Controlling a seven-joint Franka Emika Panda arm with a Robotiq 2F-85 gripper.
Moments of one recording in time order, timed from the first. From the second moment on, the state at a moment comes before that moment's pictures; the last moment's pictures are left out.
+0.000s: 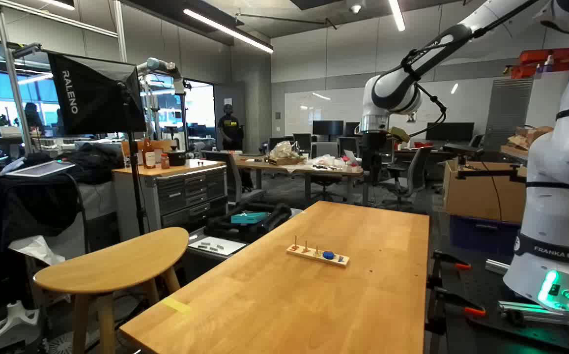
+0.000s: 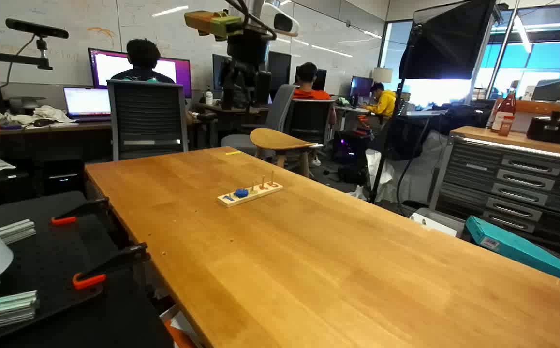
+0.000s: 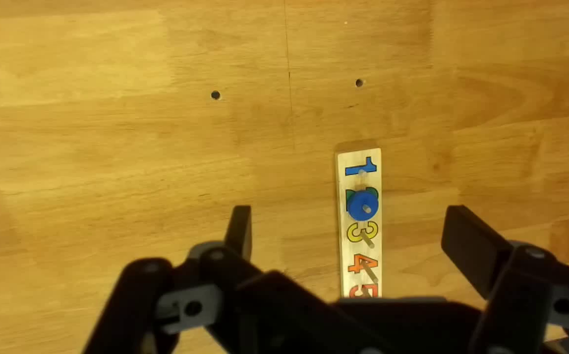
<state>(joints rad) -0.01 -0.21 -0.21 -2.44 0.13 2.17 -0.24</state>
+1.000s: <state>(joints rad) -0.01 -0.19 -0.16 -2.44 0.12 2.21 -0.24</state>
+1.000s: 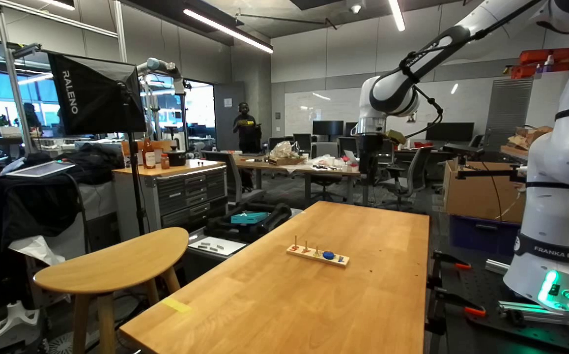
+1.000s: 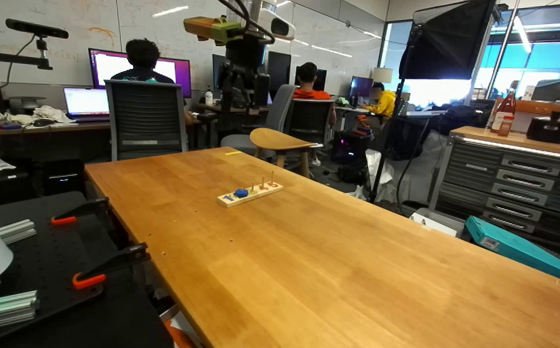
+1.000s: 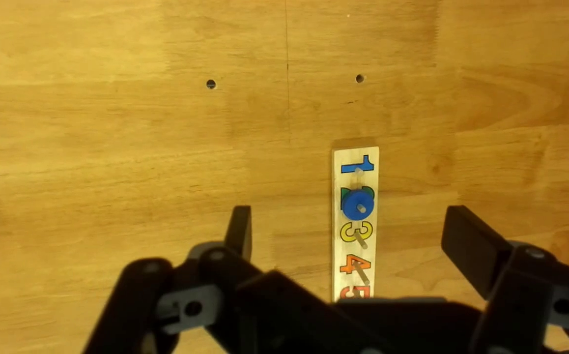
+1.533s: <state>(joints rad) 0.00 0.00 -0.02 -2.46 0.00 2.51 -0.14</state>
